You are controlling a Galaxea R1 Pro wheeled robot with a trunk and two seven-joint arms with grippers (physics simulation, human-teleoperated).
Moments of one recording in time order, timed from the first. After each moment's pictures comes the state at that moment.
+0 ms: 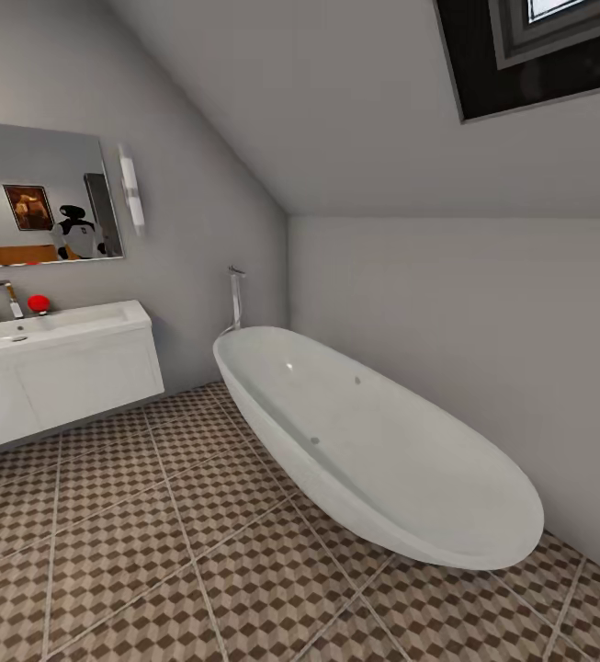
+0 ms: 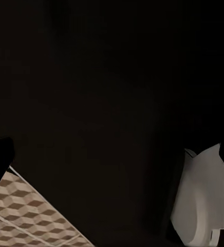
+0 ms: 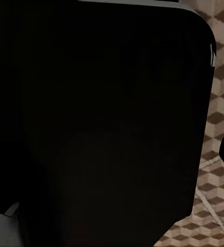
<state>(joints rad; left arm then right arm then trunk) 0.06 -0.09 0.01 0.00 0.00 -0.01 0.00 -0.02 0.05 0.00 0.00 0.00 -0.01 0.00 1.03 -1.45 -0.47</state>
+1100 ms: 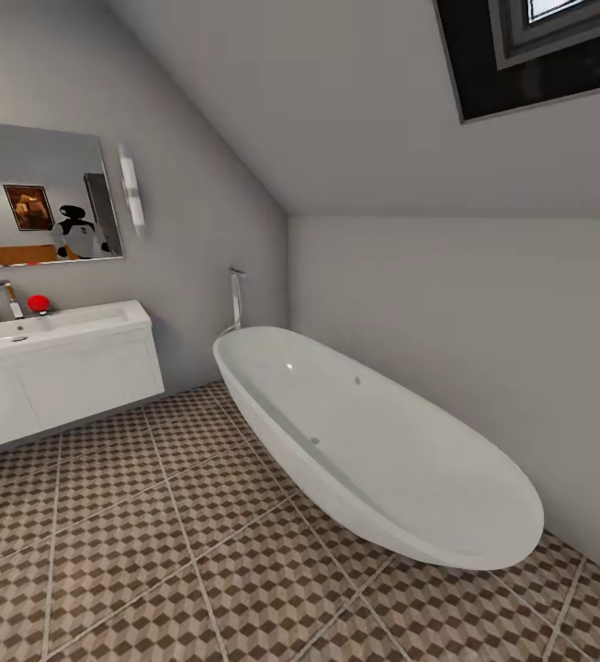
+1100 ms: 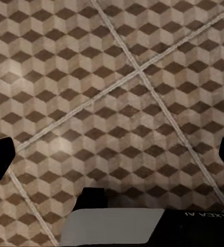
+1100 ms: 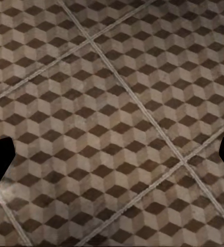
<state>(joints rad) 0.04 -0.07 0.01 -0.80 -0.01 0.27 0.09 -0.19 -0.05 0.00 -0.48 0.00 0.01 0.00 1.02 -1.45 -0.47</state>
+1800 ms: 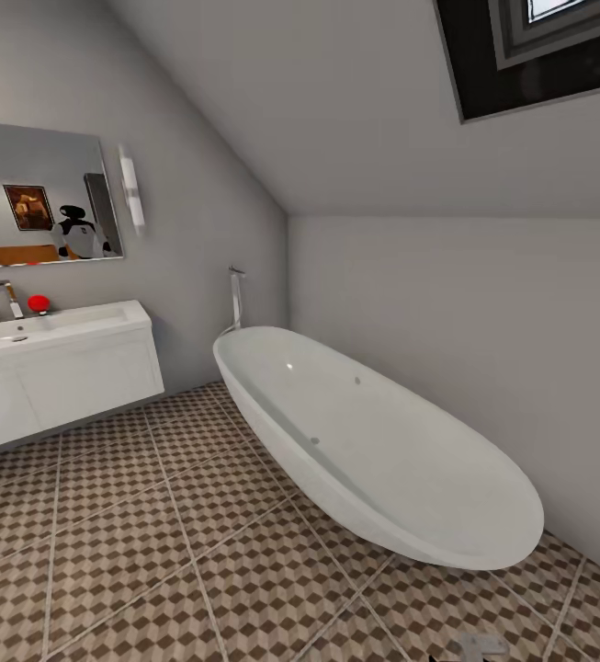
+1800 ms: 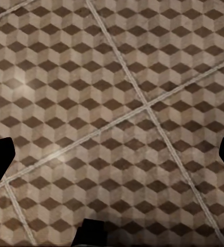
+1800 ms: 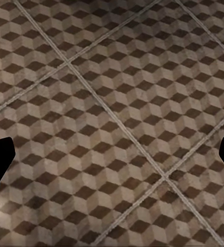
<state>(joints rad) -0.03 -0.08 0.09 -0.78 -0.01 0.22 0.10 -0.24 -0.09 -0.05 -0.46 -0.01 -0.01 0.00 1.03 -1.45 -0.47</state>
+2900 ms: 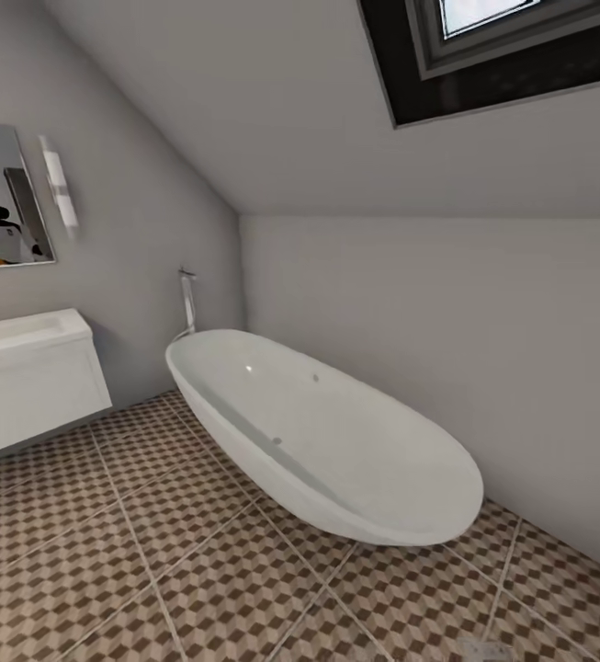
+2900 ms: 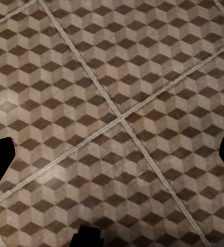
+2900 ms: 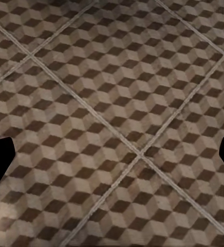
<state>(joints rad) -0.03 -0.08 0.14 -0.76 0.00 0.17 0.09 -0.24 -0.09 -0.04 -0.42 0.00 -0.06 0.01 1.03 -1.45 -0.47</state>
